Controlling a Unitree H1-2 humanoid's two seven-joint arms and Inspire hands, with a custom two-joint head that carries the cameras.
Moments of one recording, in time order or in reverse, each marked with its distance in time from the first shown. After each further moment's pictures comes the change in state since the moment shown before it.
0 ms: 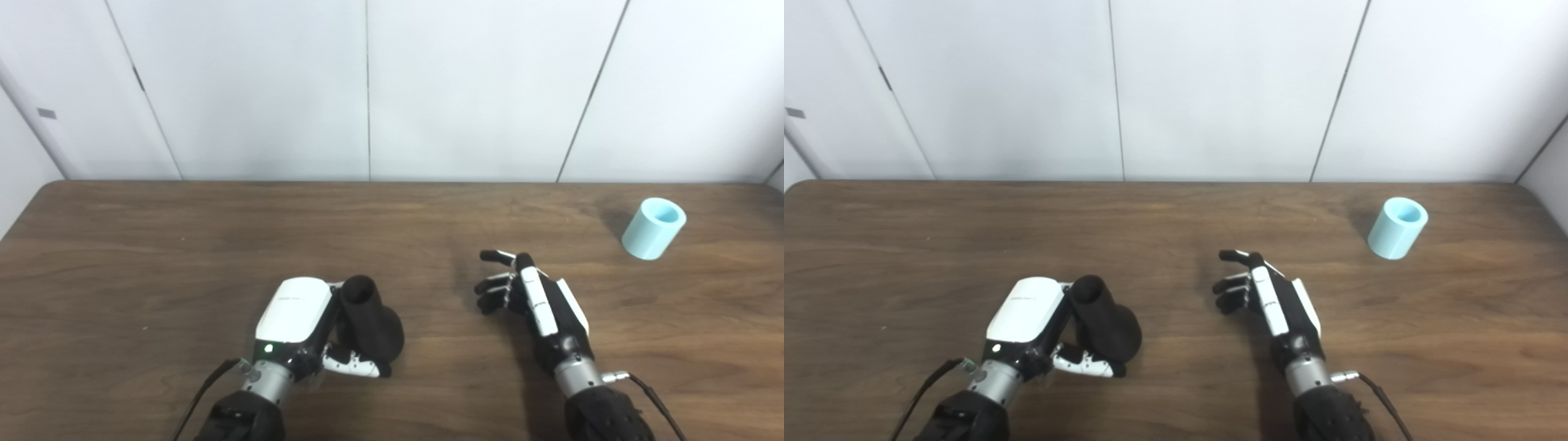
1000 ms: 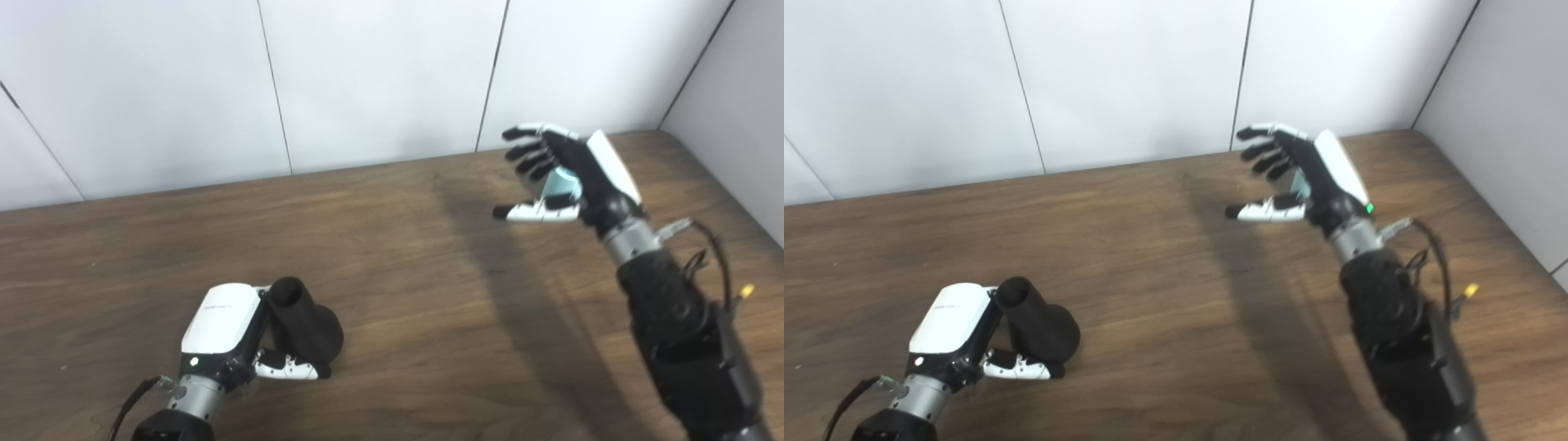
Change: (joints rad) left arm -0.010 0.027 0.054 0.018 -0.042 -0.091 -0.050; right arm -0.167 -0.443 -0.098 -0.227 -0.394 0.138 0.069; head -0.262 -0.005
